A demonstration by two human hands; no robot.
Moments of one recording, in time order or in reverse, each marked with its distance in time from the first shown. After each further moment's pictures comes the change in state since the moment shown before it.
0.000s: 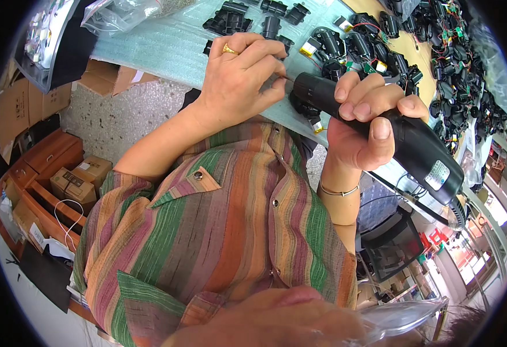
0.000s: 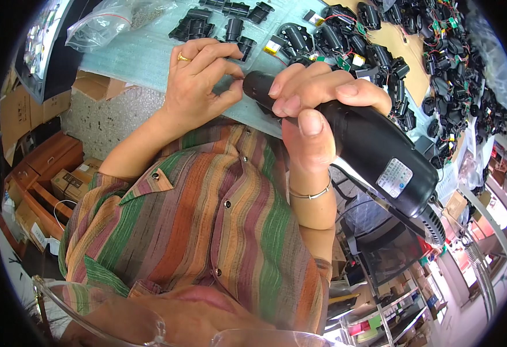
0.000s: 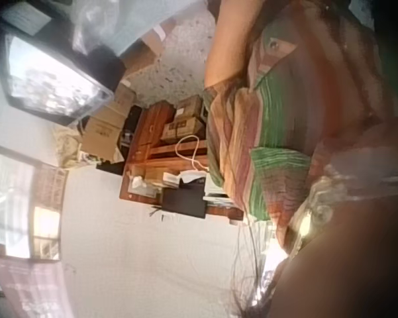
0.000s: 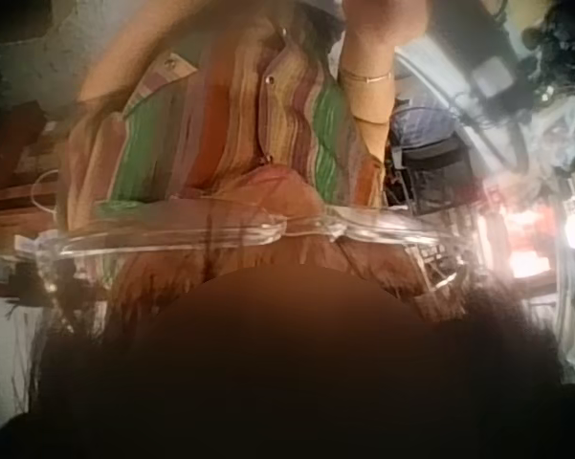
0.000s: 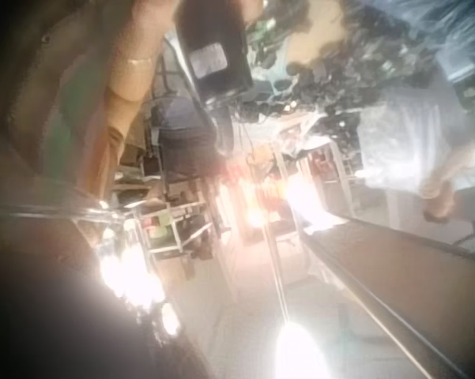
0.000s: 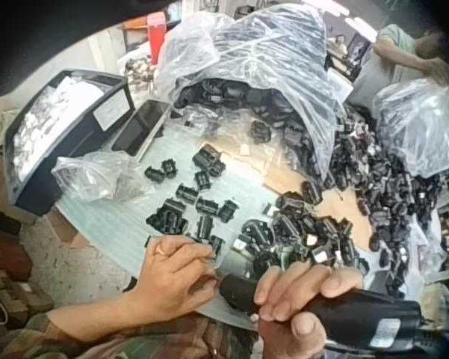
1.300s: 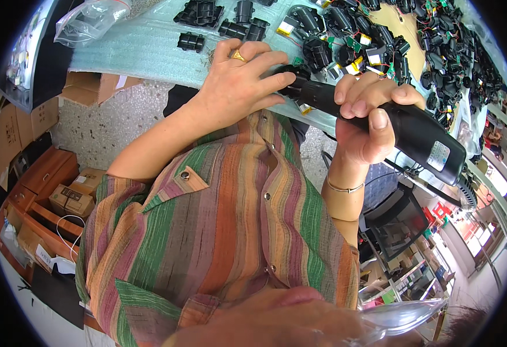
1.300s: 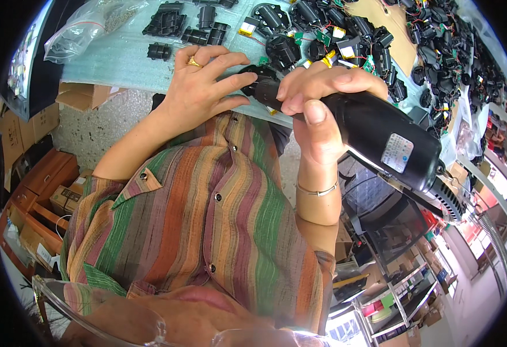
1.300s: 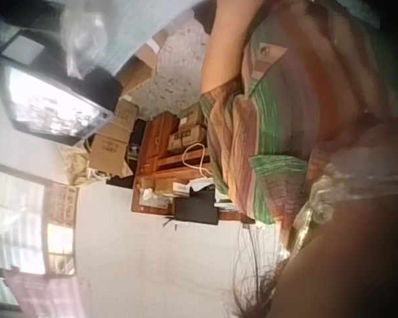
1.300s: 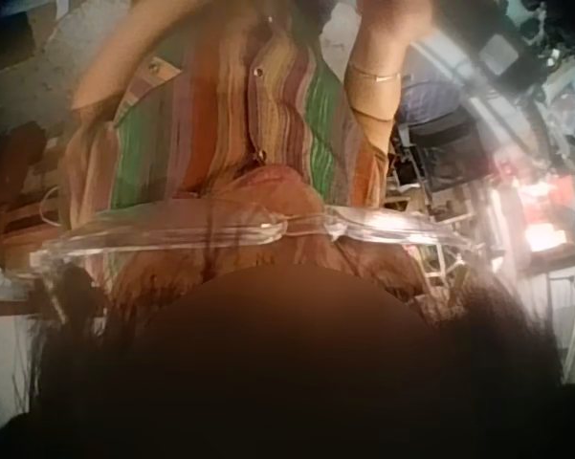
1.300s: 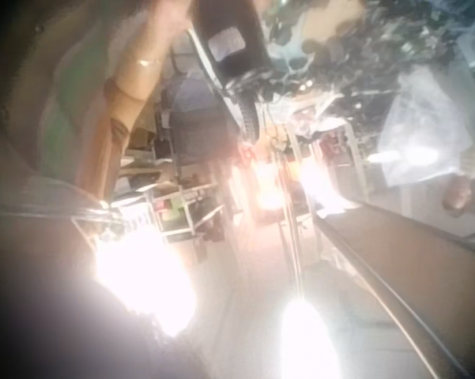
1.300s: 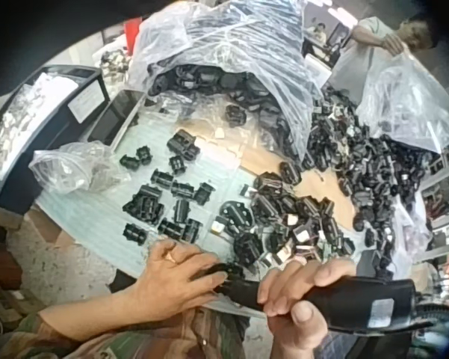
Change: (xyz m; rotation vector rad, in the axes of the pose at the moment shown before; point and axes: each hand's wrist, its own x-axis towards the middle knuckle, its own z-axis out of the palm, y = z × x) left_hand -0.013 0.016 0.017 -0.037 -0.239 0.168; right_hand -0.018 -0.035 -0.020 -0.137 0.052 0.126
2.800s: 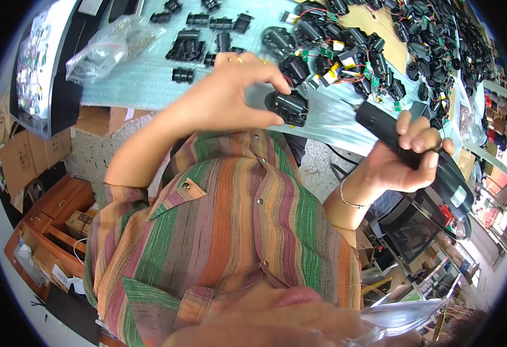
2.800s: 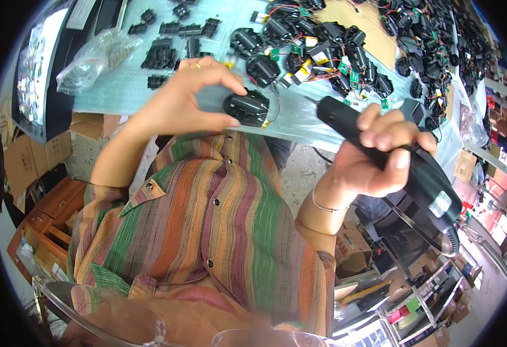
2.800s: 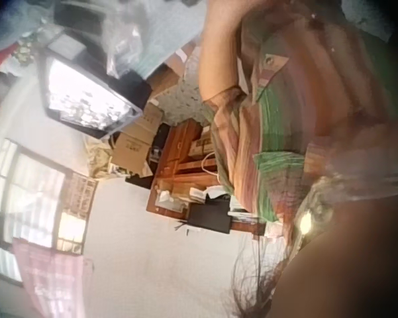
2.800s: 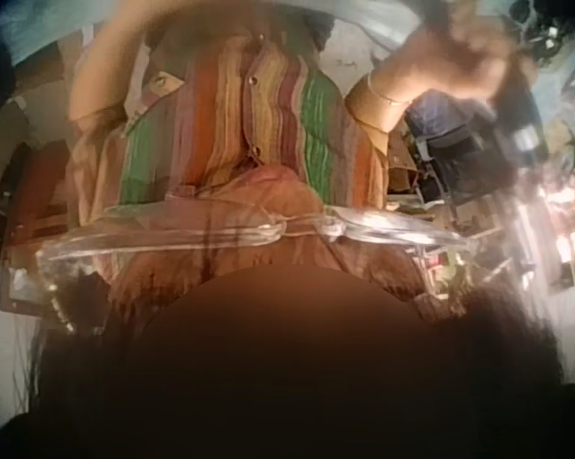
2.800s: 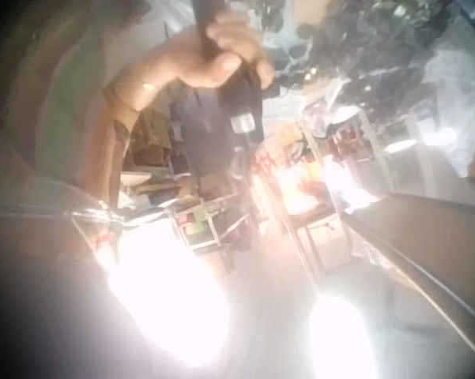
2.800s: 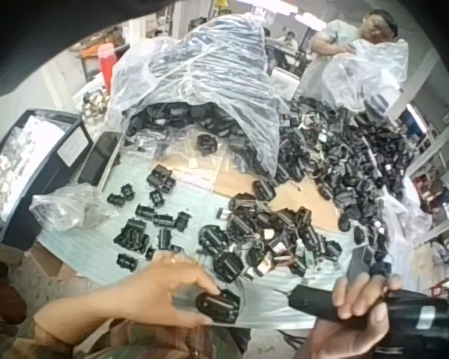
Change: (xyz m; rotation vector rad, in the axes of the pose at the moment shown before) left_hand 0.055 0.000 -0.052 -0.526 -0.402 -0.125; right_hand -0.007 -0.074 -0.041 -0.112 0.294 -0.280
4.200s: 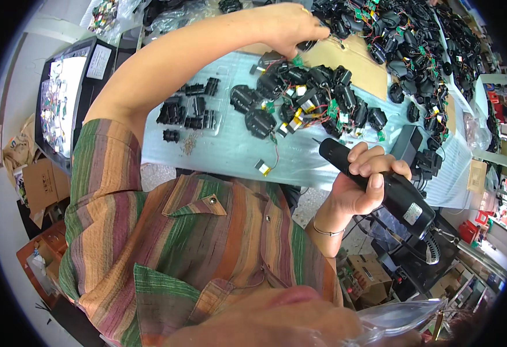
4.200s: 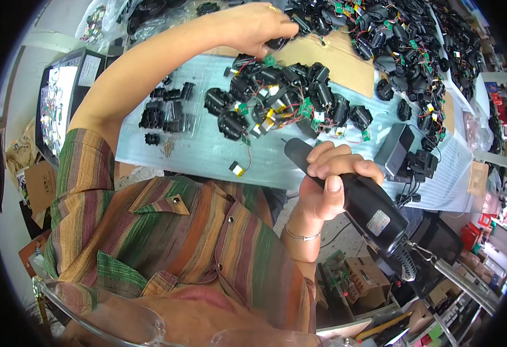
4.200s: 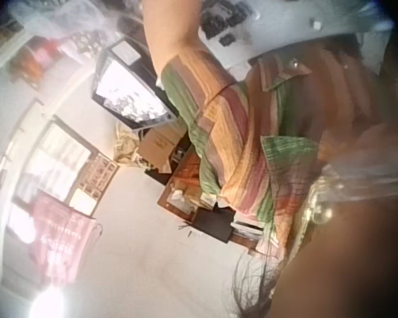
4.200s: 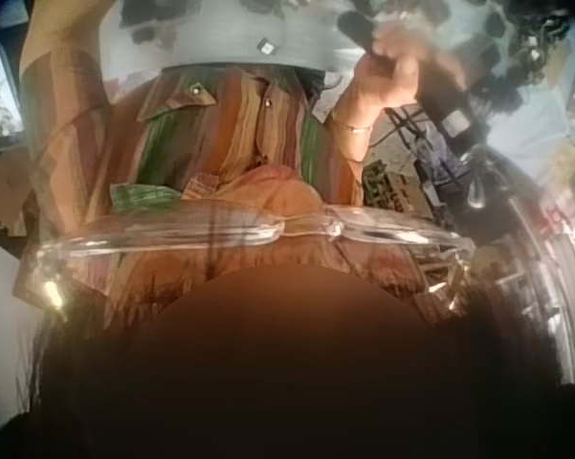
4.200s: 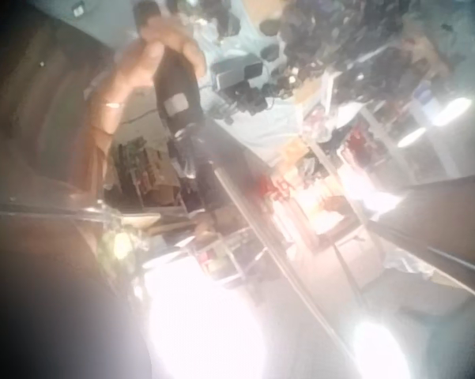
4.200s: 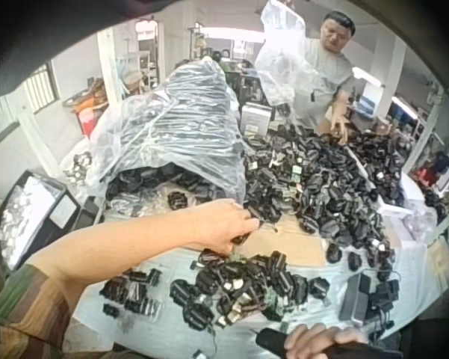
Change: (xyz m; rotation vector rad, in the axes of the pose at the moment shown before) left_hand 0.220 -0.007 -0.076 0.955 -0.211 0.623; right_hand -0.012 0.001 0.029 -0.040 0.144 -0.181
